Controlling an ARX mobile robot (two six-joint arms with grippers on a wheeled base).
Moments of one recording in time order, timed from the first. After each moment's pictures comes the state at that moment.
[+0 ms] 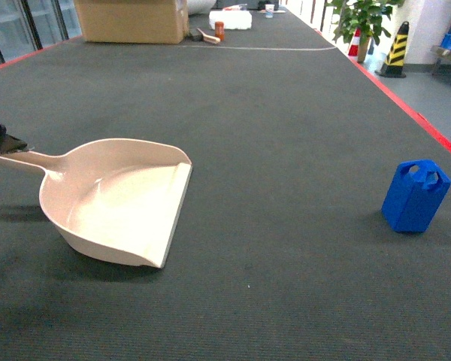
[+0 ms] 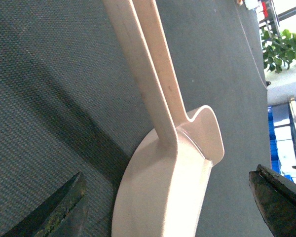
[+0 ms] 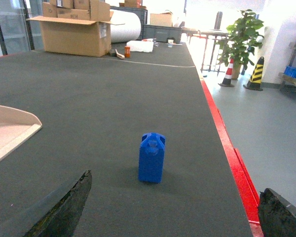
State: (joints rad) left arm 0.10 1.79 0.64 0.76 0.13 -0.97; right arm 0.00 0.00 0.01 0.00 0.00 0.00
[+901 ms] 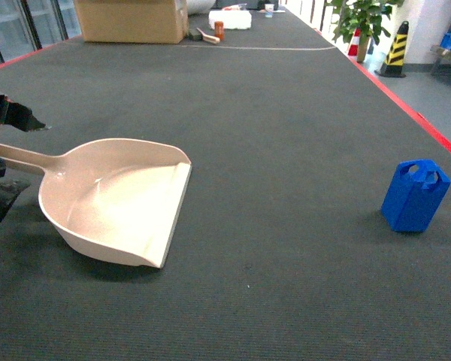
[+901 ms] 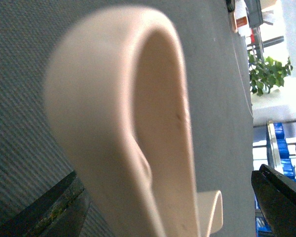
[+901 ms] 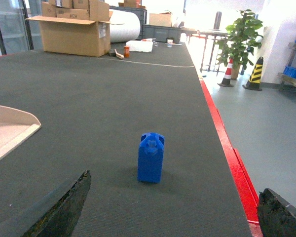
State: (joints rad) left arm 0.14 2.14 0.98 0.85 0.16 -1.08; right arm 0.00 0.00 0.01 0.00 0.00 0.00
